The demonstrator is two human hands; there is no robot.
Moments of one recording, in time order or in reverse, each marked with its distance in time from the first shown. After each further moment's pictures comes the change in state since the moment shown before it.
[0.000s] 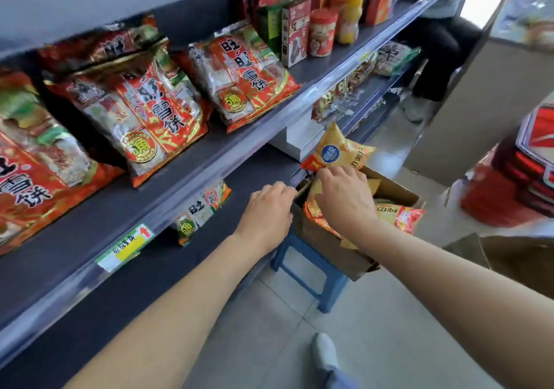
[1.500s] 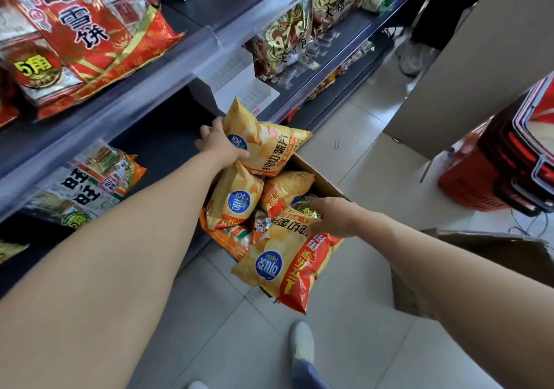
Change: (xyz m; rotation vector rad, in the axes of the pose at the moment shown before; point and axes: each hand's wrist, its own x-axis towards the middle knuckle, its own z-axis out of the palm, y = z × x) left_hand 0.287 0.043 0.128 -0.430 -0.132 -0.785; right_hand 0.081 0.264 0.122 0.288 -0.933 0.034
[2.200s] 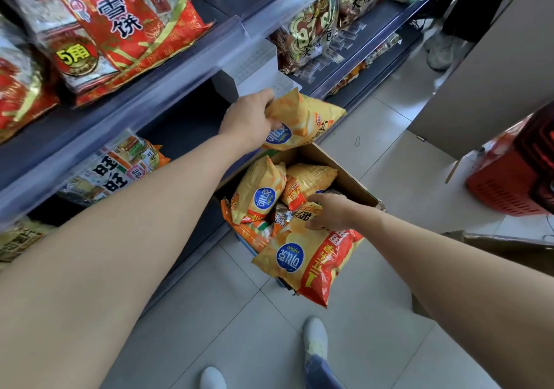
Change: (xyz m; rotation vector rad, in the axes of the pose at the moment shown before) left_hand -0.042 0.028 -0.038 0.143 0.124 0.484; right_hand 0.033 -0.026 0.019 0.040 -0.071 0.020
